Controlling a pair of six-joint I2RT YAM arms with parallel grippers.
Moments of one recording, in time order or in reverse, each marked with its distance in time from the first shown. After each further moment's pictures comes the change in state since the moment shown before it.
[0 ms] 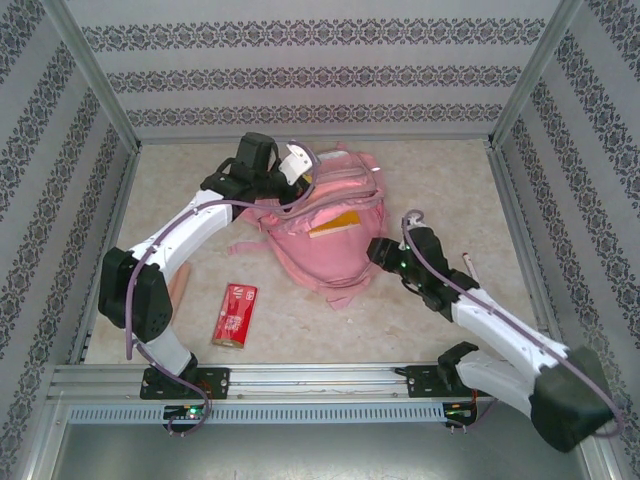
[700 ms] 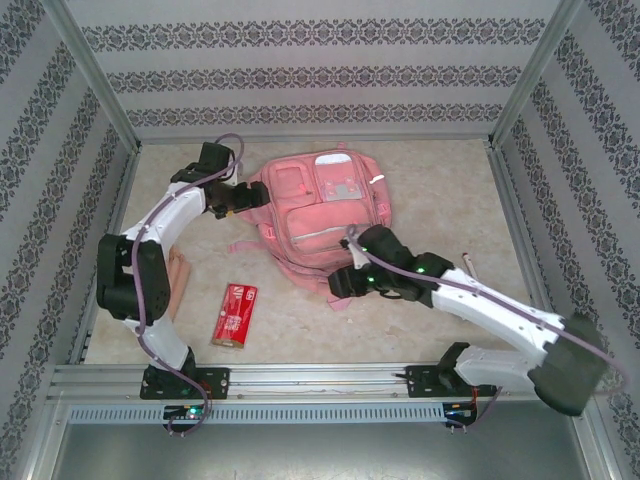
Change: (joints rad) left arm 0.291 0.089 -0.056 -0.286 -0.207 -0.785; right arm 0.333 0.241 0.327 -0.381 -0.174 -0.270
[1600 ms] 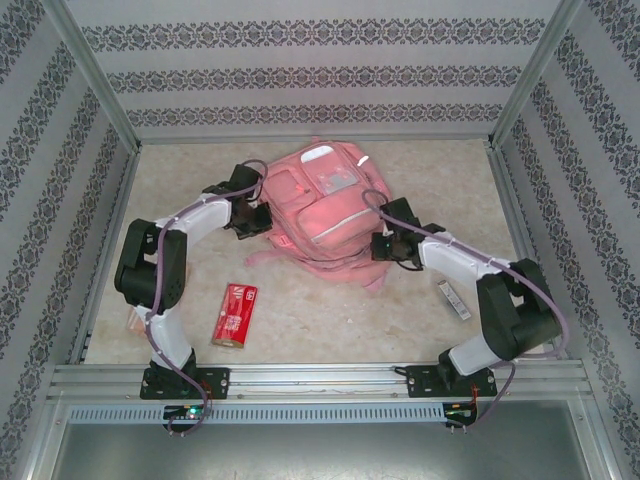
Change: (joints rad) left arm -0.145 0.084 -0.119 0.099 -0.079 -0.192; right arm -0.448 0.347 0.037 0.137 0.204 -0.058
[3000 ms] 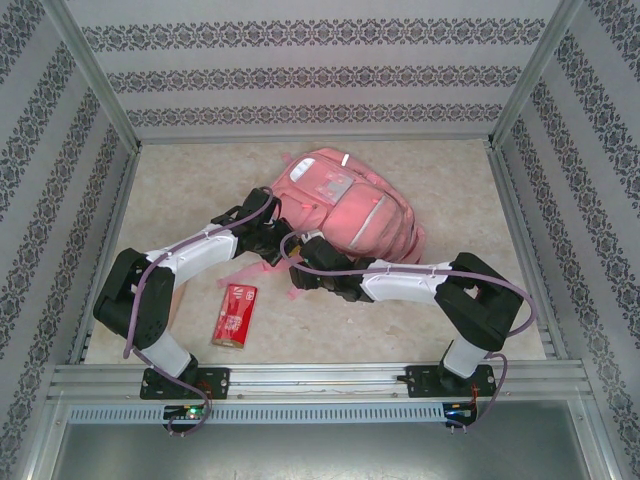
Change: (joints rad) left arm -0.183 -0.222 -0.238 0.222 0.200 -0.648; right arm 0.581 0.146 0.027 0.348 0.164 0.127
